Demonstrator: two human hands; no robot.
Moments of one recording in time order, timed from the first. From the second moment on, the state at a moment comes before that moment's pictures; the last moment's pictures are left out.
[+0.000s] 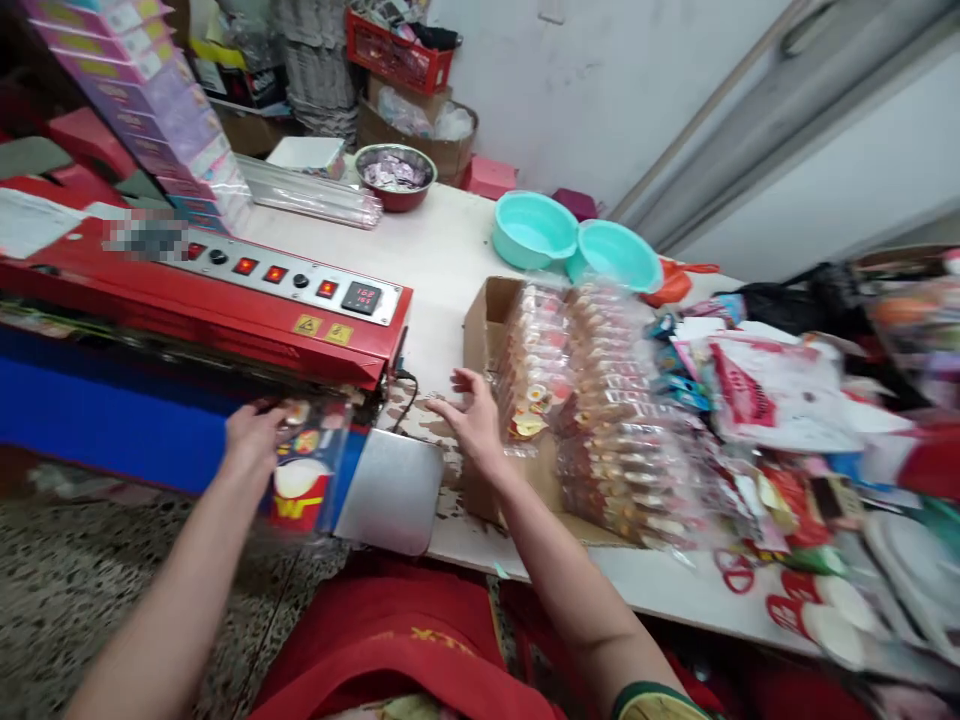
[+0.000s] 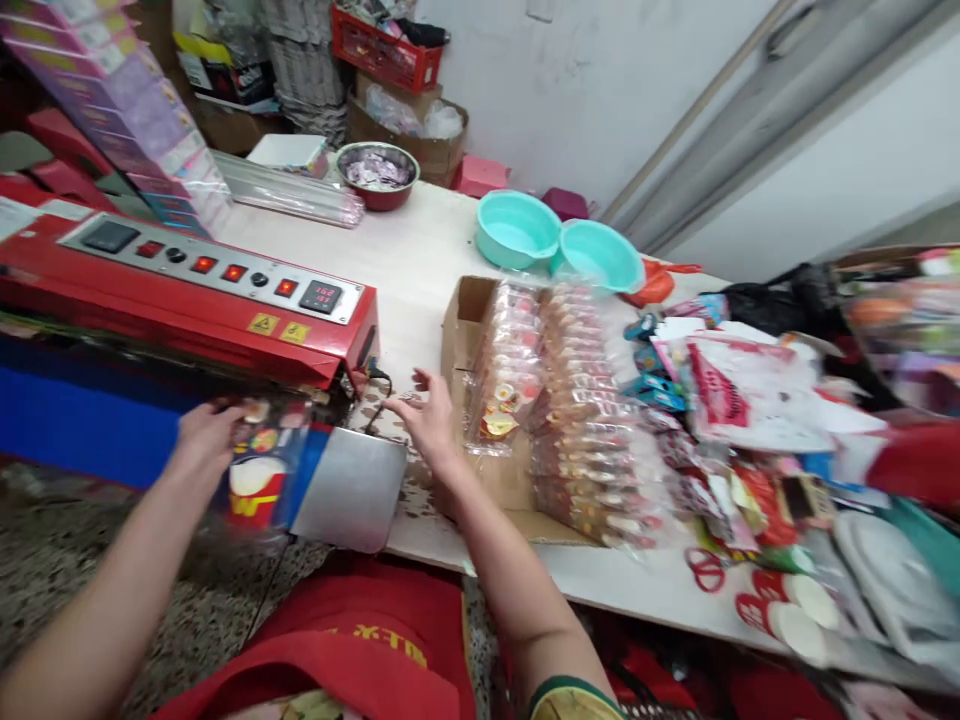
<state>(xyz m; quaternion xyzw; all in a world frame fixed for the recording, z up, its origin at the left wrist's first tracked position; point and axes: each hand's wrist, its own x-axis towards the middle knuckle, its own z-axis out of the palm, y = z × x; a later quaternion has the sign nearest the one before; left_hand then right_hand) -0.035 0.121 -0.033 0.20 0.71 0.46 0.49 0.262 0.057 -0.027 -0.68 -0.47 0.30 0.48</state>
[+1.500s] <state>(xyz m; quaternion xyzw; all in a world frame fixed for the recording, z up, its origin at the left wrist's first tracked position) 0.091 0.074 0.042 0.32 0.46 0.32 0.77 0.291 0.025 0.063 -0.61 -0.46 0.49 0.41</state>
